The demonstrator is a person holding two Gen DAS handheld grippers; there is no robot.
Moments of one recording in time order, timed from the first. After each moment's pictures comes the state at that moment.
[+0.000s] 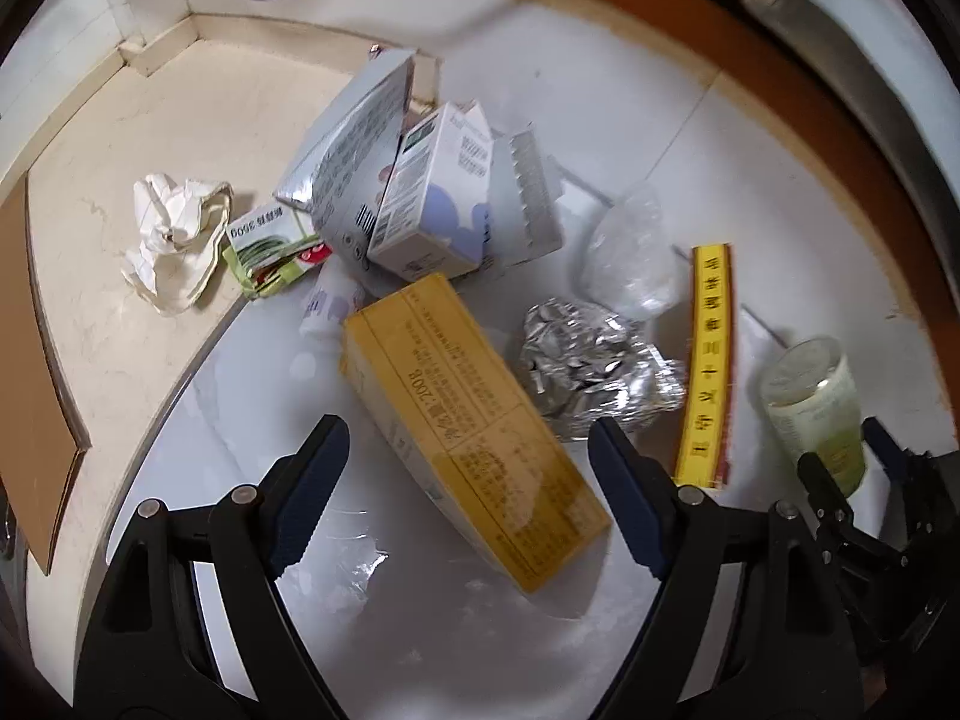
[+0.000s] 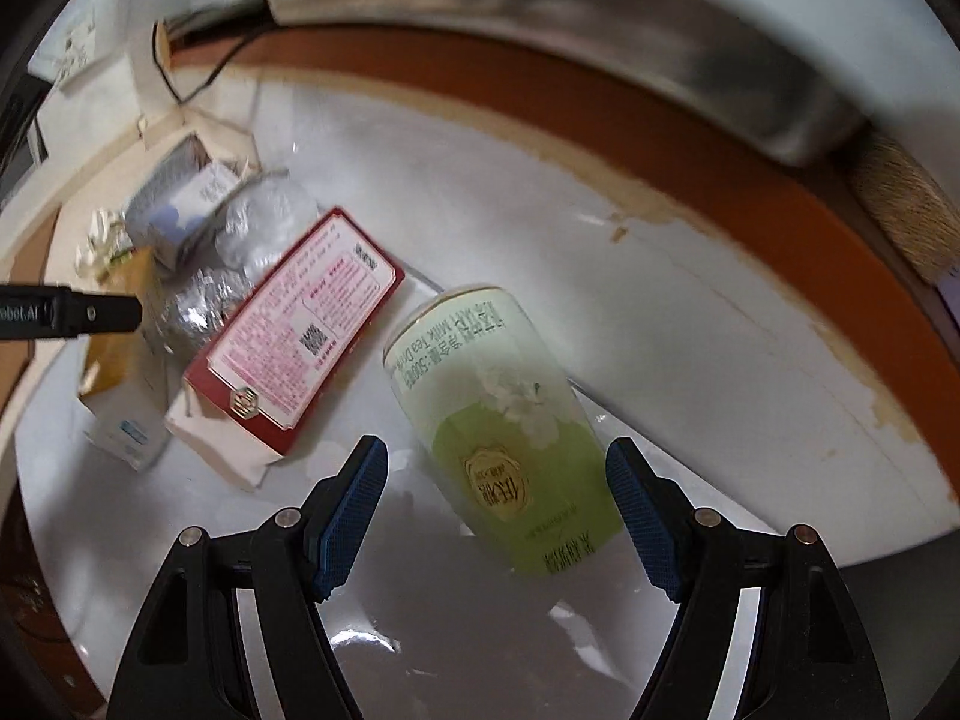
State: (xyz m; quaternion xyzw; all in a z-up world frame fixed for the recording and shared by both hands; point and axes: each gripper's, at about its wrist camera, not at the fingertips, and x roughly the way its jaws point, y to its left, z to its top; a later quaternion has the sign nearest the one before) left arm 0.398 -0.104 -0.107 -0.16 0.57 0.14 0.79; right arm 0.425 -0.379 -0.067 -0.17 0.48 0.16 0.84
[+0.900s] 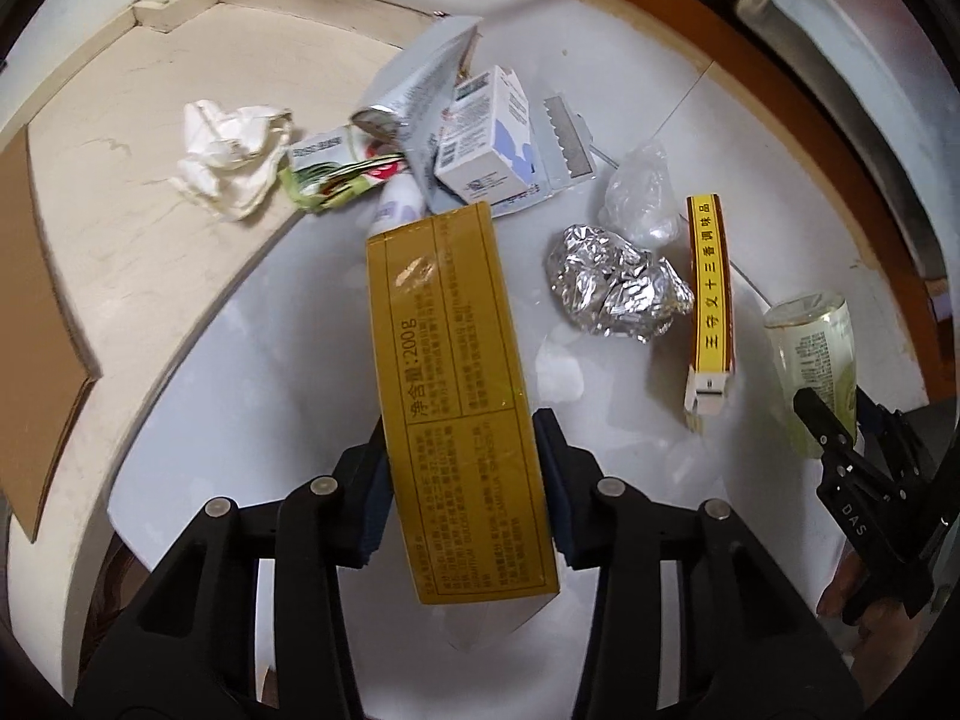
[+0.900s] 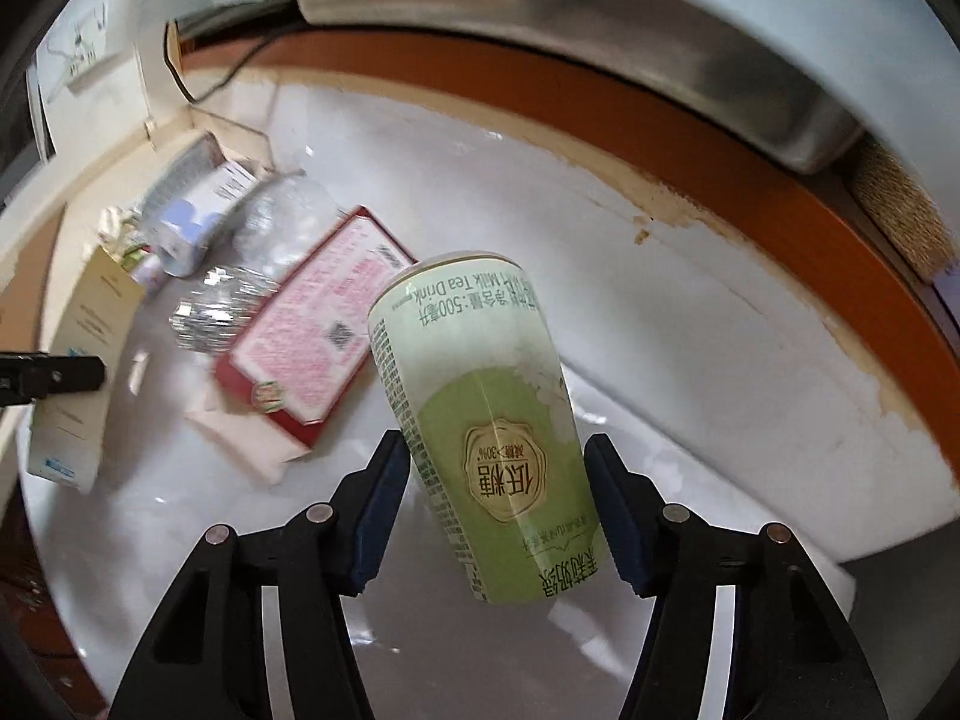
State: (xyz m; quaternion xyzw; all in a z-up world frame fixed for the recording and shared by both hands) left arm 0.313 -0.083 -0.113 -0.20 0.55 0.10 0.80; right arm 0.422 -0.383 -0.074 -0.15 0.47 0.17 0.85
